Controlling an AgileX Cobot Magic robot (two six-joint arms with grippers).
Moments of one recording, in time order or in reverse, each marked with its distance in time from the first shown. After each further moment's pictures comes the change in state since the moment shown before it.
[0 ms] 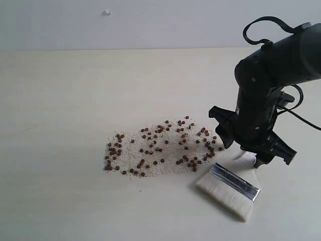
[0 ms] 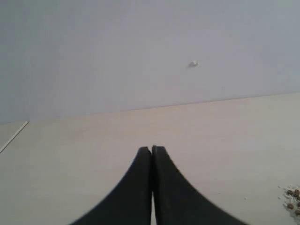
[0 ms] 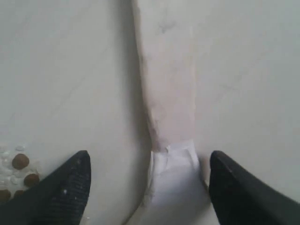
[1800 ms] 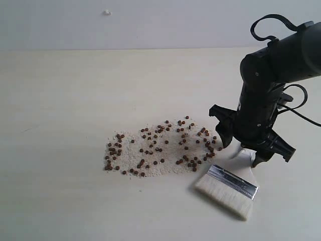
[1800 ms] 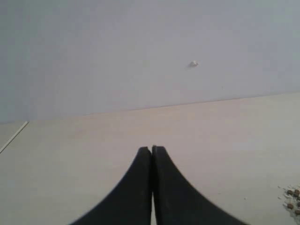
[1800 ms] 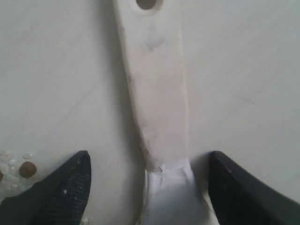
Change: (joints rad) left arm 0.000 0.000 0.000 0.000 0.000 0.000; right arm -0.051 0.048 -0.015 0.089 -0.016 -0.131
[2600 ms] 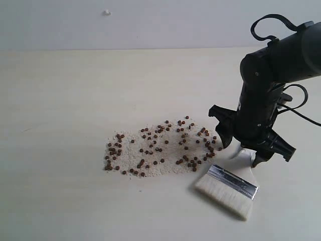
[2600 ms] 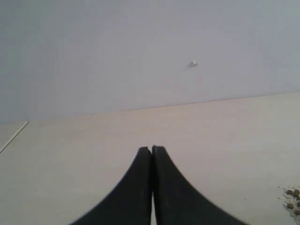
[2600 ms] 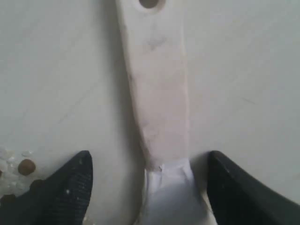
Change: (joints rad) left arm 0.000 0.000 0.000 0.000 0.000 0.000; right arm 0.000 0.000 -0.001 0.002 0.012 -0.019
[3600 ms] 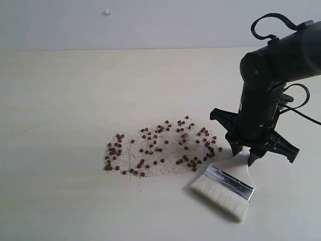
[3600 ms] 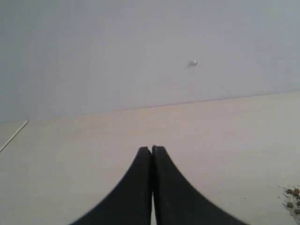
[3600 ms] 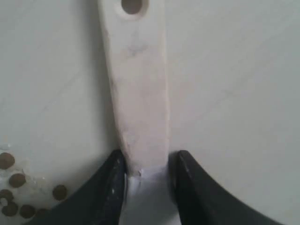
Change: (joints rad) left arm 0.000 0.000 0.000 0.000 0.002 0.000; right arm 0.000 -0.011 -0.007 0.008 0.051 -0.025
